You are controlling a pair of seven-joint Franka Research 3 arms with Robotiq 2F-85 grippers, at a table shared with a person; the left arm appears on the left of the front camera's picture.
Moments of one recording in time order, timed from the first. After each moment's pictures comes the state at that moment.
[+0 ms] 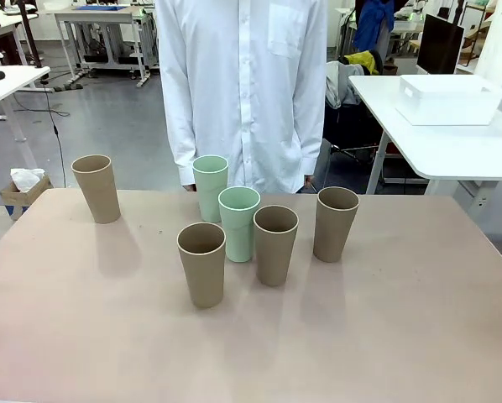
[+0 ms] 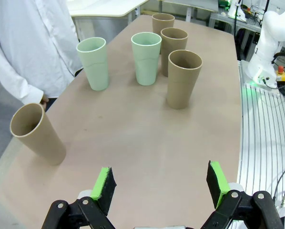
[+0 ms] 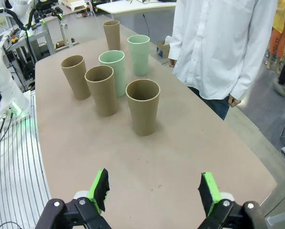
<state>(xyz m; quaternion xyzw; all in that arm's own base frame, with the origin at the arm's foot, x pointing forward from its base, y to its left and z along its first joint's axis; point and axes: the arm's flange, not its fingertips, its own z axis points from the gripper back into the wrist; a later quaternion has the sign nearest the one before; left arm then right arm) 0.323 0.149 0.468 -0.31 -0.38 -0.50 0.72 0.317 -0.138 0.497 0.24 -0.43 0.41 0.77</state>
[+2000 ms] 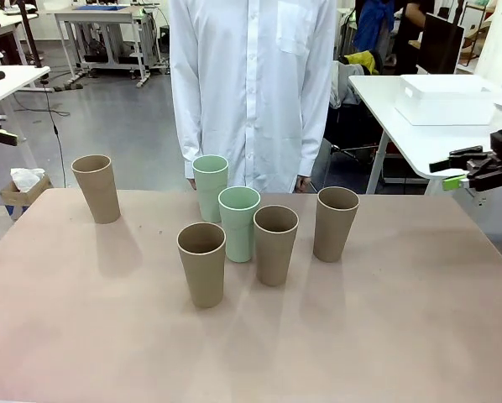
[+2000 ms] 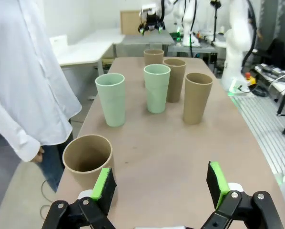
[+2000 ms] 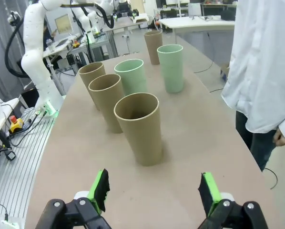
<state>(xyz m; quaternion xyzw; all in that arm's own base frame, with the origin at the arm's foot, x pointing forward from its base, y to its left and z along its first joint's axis) 0.537 0.233 0.428 -0.44 -0.41 -0.57 0.57 0.509 -0.108 0.393 0.41 -0.38 0.49 0.67</state>
